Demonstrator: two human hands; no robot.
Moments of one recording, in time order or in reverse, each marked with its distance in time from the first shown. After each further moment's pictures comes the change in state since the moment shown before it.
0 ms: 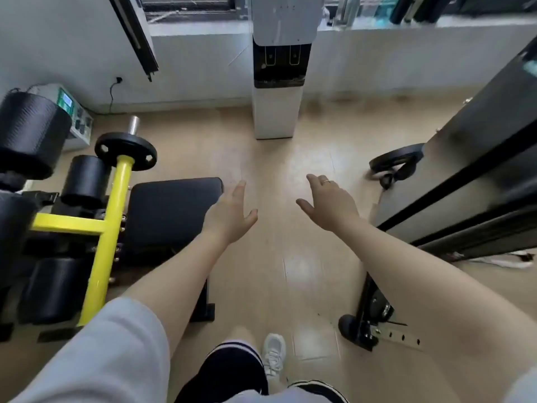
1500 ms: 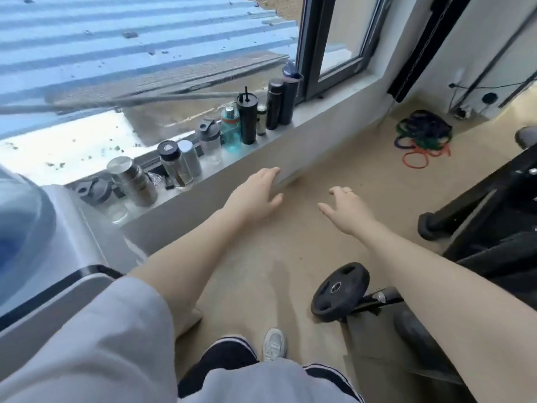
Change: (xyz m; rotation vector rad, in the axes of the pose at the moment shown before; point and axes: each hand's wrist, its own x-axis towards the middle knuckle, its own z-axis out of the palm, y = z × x) left_hand 0.911 0.490 -0.003 0.054 -0.281 0.767; right_hand 0.622 0.578 -0.277 0.319 0.143 0.745
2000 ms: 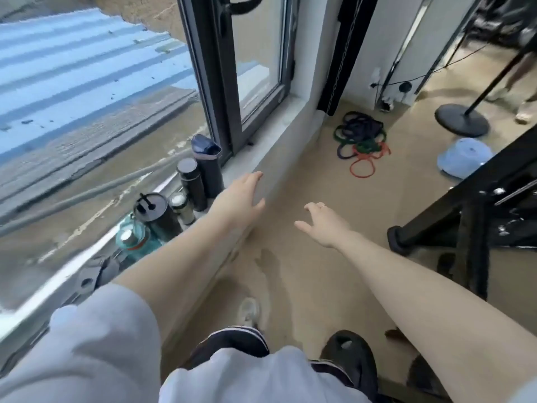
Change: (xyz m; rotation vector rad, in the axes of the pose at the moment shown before) left_hand 0.444 -0.006 0.004 0.049 -0.164 0.244; right_hand 0.332 0.081 -0.096 0.084 -0.053 0.229
